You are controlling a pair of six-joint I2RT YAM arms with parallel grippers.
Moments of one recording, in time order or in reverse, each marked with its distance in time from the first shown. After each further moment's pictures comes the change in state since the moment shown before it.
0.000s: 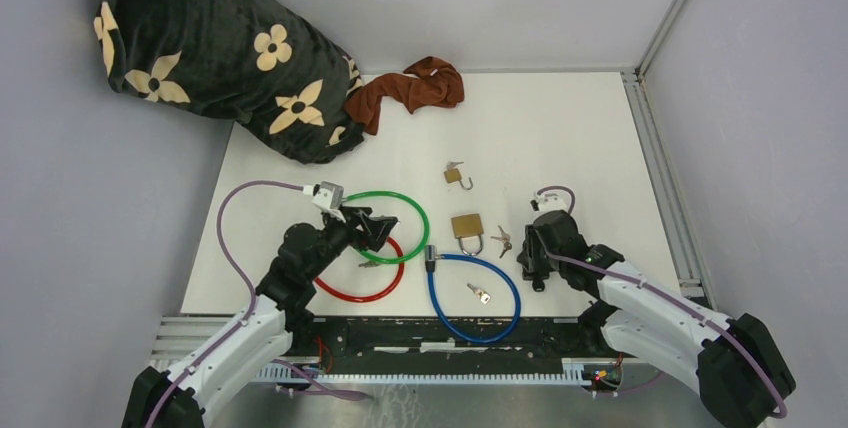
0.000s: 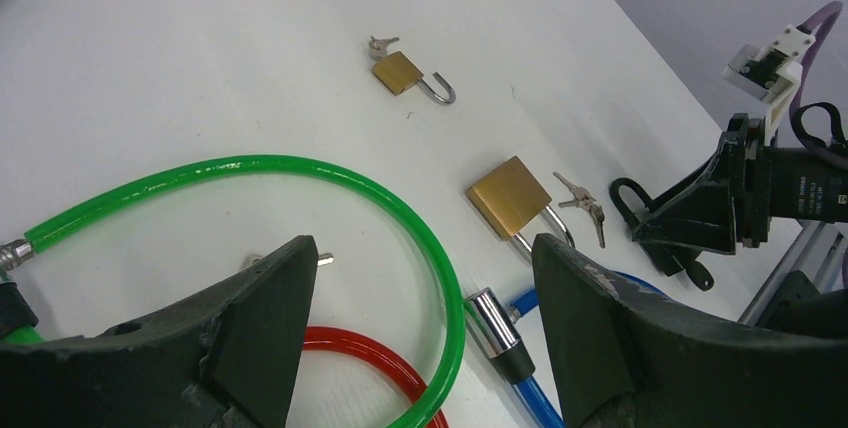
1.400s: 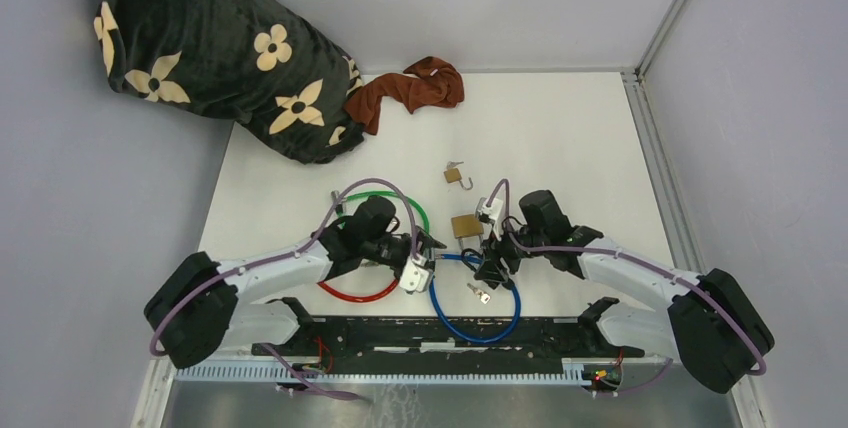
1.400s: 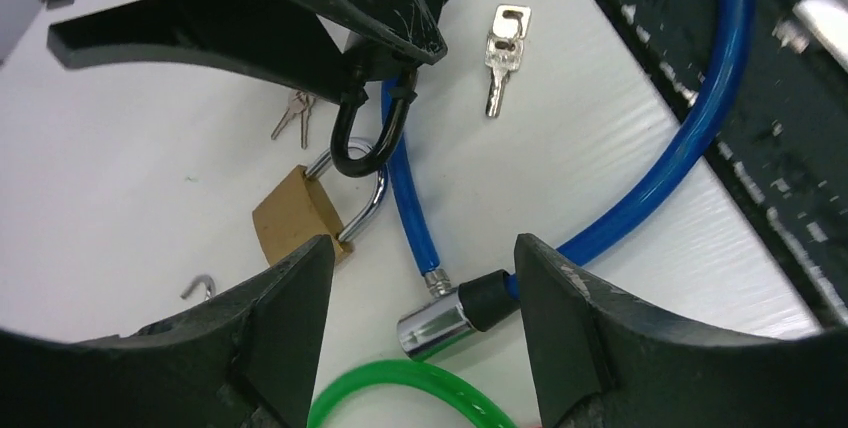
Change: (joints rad) left arm -0.299 0.590 0.359 -0.321 0.626 1.483; right arm 0.002 0.220 0.110 0.262 -0.856 -0.554
